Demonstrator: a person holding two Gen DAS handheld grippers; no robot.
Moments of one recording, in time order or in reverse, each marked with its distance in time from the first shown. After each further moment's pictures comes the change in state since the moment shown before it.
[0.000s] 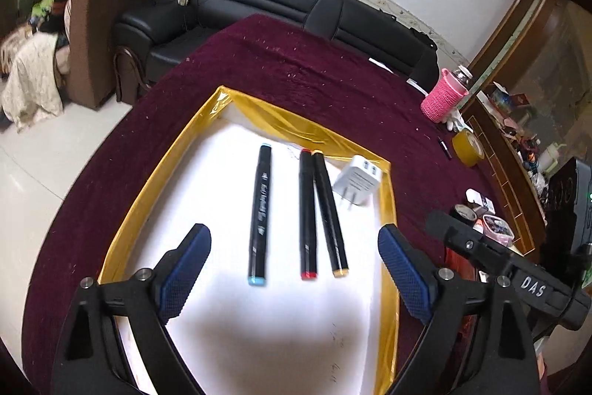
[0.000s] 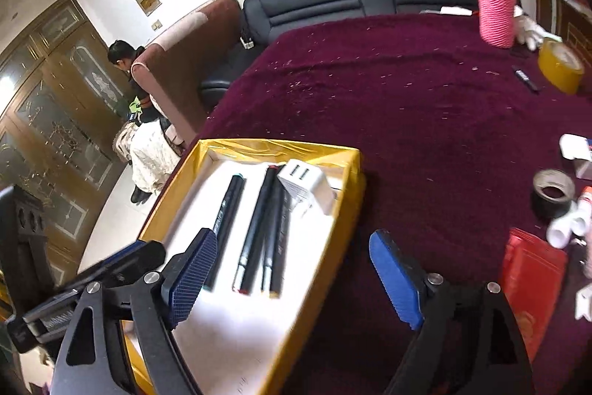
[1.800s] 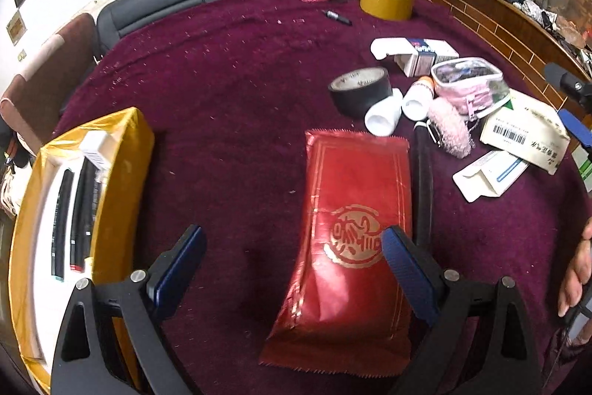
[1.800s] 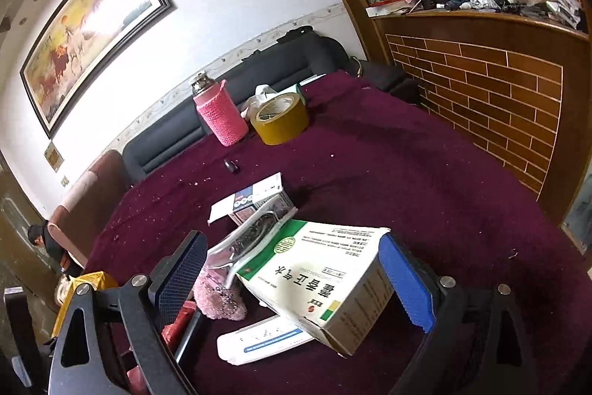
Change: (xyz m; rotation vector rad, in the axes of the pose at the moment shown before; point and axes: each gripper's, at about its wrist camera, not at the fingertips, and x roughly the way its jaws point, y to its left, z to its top) left arm 0.115 -0.263 -0.105 0.511 0.168 0.156; right arm -0.188 -0.295 -0.079 0.373 -0.470 -0.320
